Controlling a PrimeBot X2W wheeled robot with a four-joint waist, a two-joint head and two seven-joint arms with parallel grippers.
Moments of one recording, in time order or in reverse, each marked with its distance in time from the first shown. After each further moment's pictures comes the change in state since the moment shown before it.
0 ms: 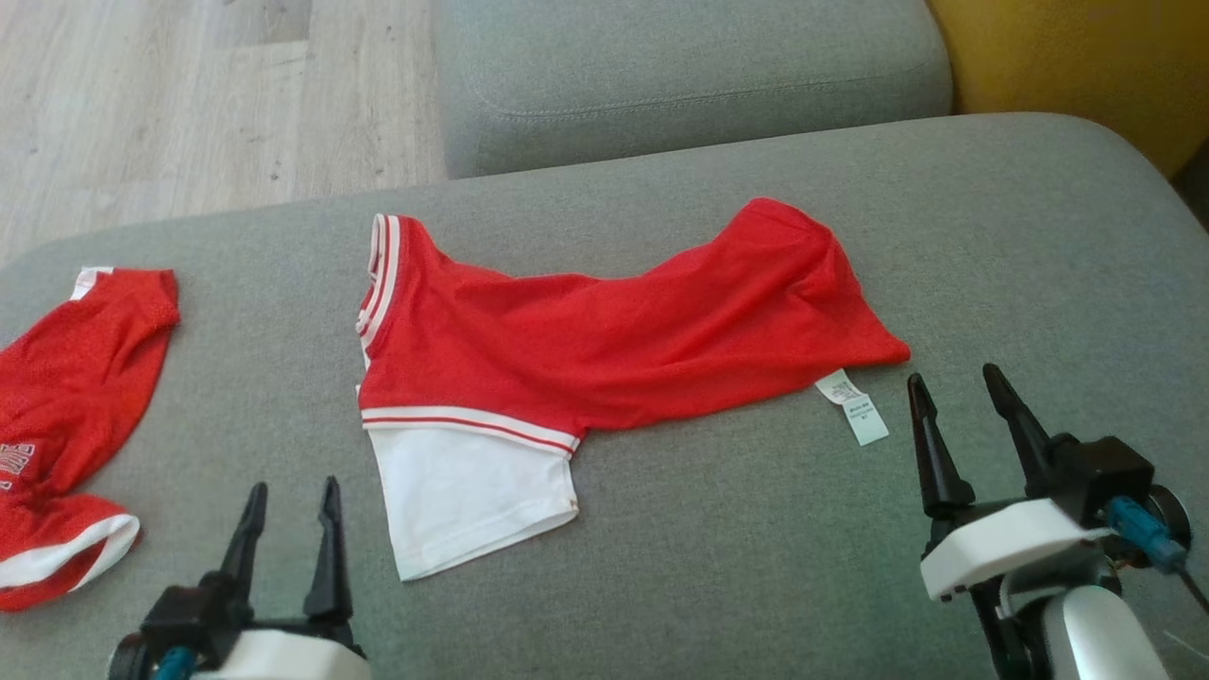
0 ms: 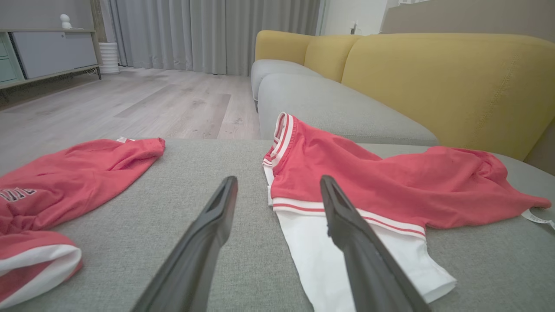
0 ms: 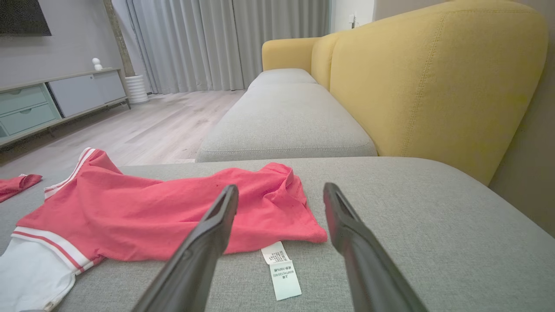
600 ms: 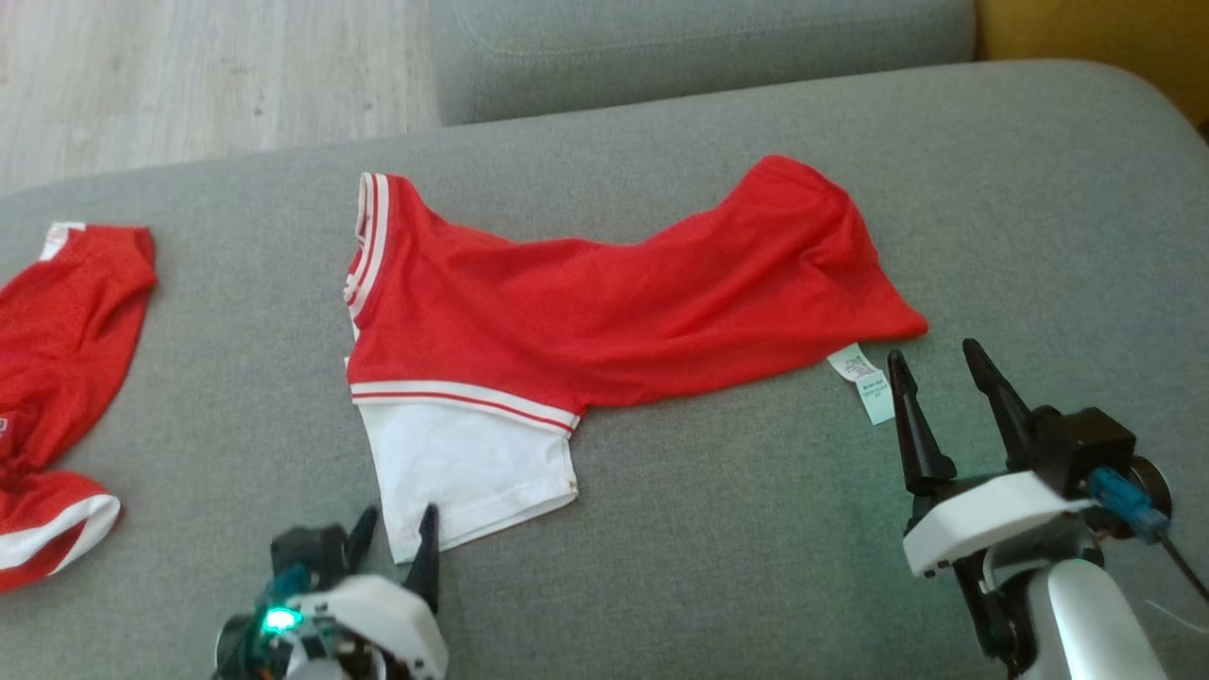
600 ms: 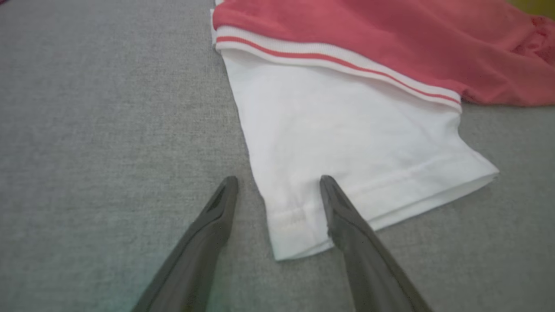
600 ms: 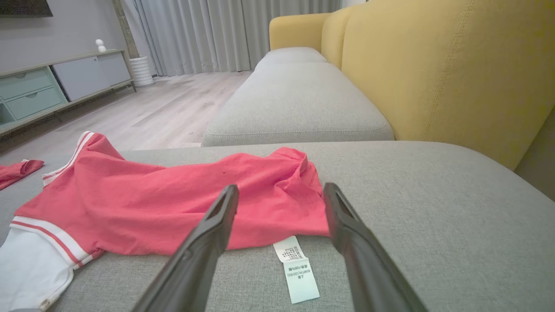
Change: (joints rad) left arm -0.190 -0.120 -0.109 0.371 -0.028 -0.021 0.211; right arm -0.044 0.010 0.021 -0.002 0.000 0.000 0.030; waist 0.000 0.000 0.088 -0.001
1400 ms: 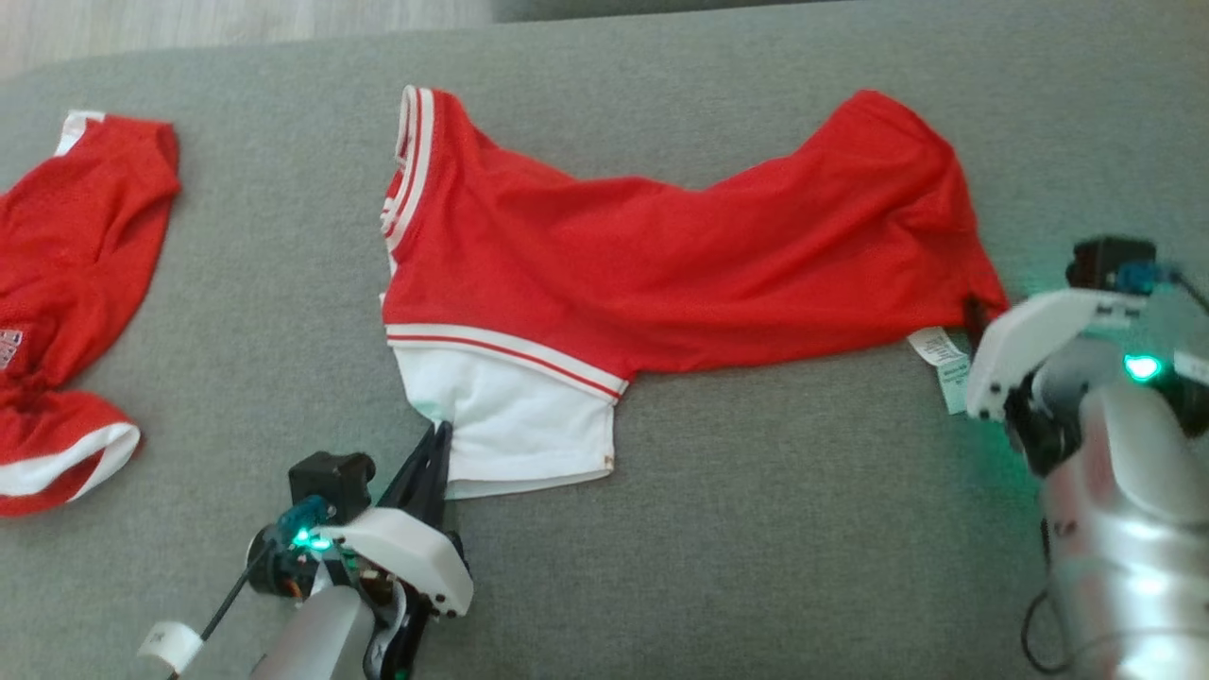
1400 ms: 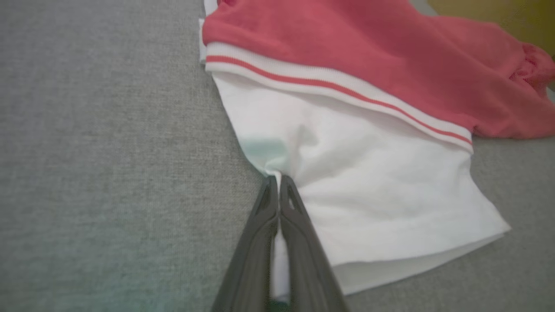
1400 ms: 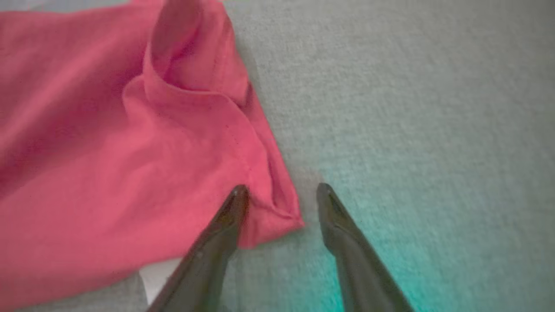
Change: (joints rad) left arm -0.131 -0.014 -0.052 0.002 -0.023 -0.076 -0.021; right arm -0.509 -0.007 -0.285 0.653 -0.119 0.000 0.370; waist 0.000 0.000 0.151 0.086
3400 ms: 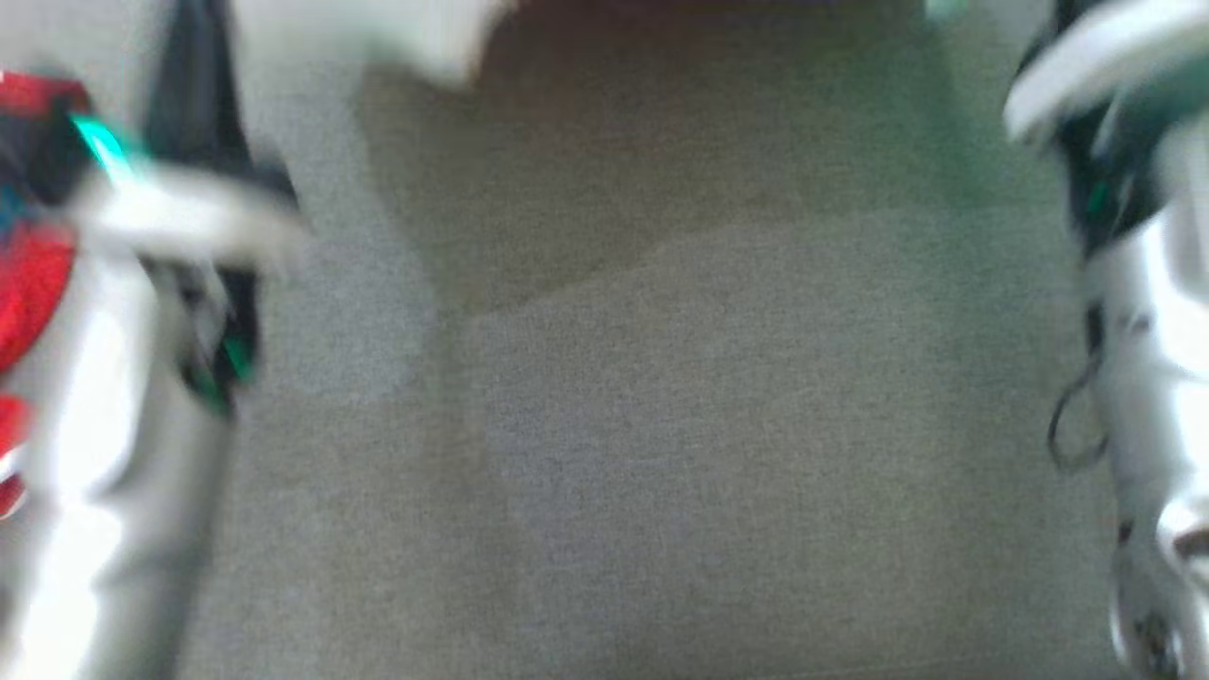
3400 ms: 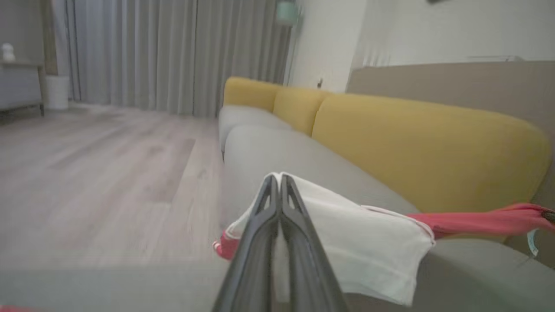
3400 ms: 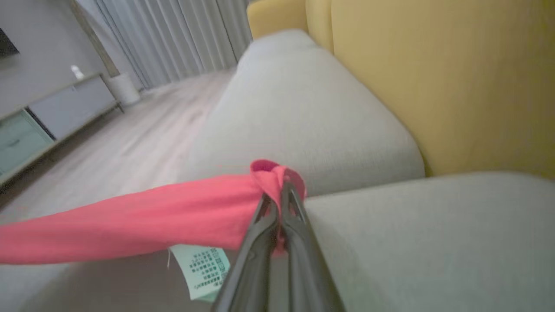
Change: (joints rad) left arm -0.493 0.194 0.117 -0.316 -0.069 -0.006 -0.083; right arm -0.393 -0.105 0.264 -0.081 0.368 0.000 -0.287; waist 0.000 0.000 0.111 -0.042
